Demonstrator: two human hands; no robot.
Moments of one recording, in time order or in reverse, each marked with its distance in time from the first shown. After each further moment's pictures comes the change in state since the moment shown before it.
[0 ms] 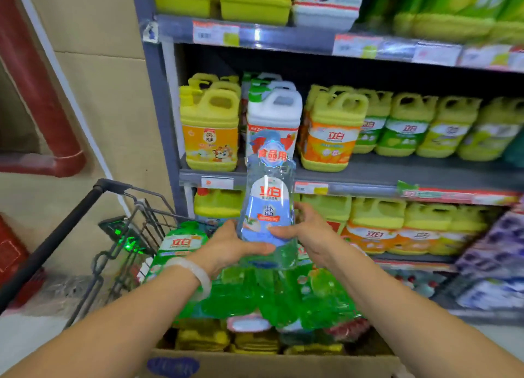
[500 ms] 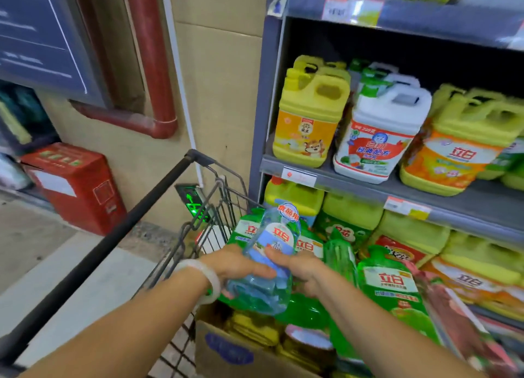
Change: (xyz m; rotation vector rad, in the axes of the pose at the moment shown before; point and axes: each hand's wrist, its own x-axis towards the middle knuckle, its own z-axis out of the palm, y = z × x) left_hand -0.026 -0.070 -0.109 0.227 0.078 -0.550; right_hand 0.041 0.070 0.135 -0.101 -0.311 0.504
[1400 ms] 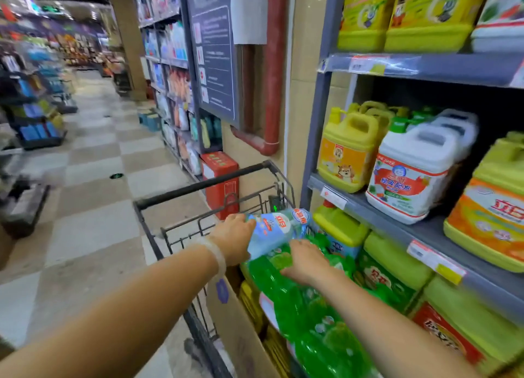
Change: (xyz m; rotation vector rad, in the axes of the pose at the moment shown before) left_hand -0.104 0.082 0.161 0.839 0.815 -0.243; right_hand -0.068 -0.010 -0.130 -1.613 -0.230 -0.767
